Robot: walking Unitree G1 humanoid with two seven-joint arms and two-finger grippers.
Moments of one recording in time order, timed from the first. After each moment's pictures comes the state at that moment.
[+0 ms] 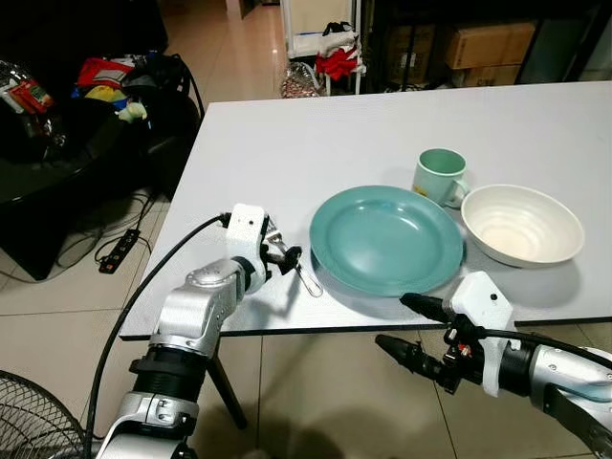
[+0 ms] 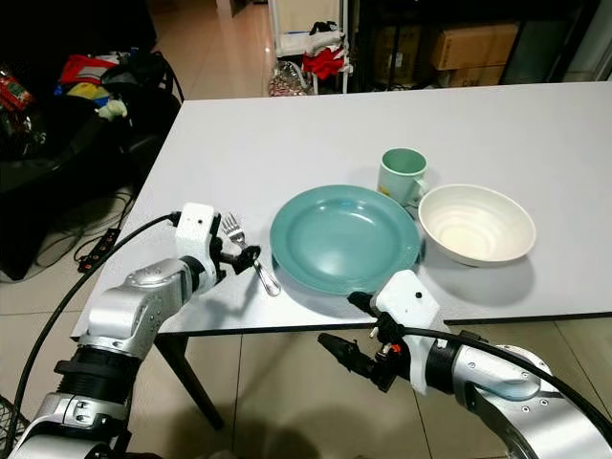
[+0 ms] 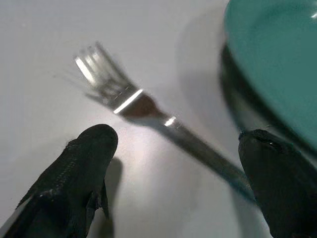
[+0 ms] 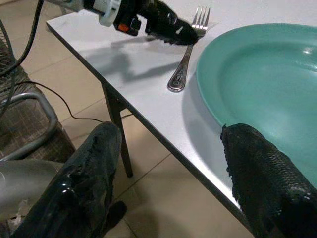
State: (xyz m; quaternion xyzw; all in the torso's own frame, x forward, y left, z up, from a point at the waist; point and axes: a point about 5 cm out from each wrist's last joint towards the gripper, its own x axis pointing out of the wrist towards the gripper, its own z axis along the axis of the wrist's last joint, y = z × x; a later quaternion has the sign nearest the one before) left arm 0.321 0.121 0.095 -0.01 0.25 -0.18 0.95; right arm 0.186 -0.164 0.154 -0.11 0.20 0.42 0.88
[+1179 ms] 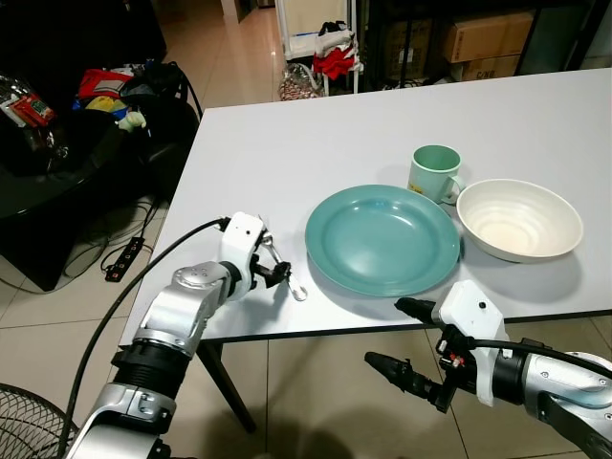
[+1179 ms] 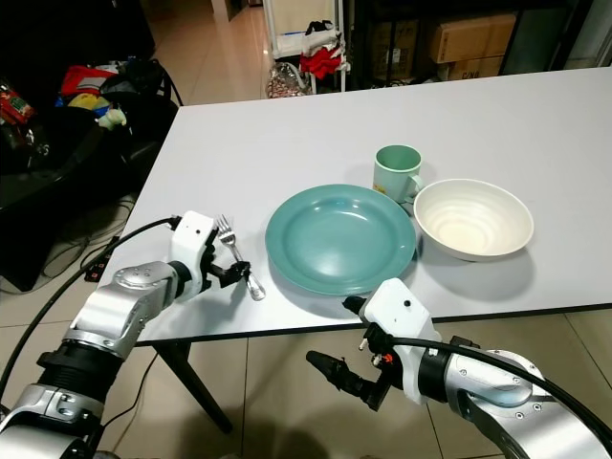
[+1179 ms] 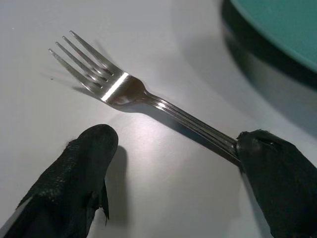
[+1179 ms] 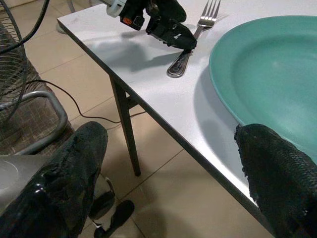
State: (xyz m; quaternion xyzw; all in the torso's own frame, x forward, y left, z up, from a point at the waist) left arm 0.322 0.140 0.088 0.07 0.27 -0.23 0.93; right arm 0.181 -0.158 0.151 -0.11 0.21 0.43 0.87
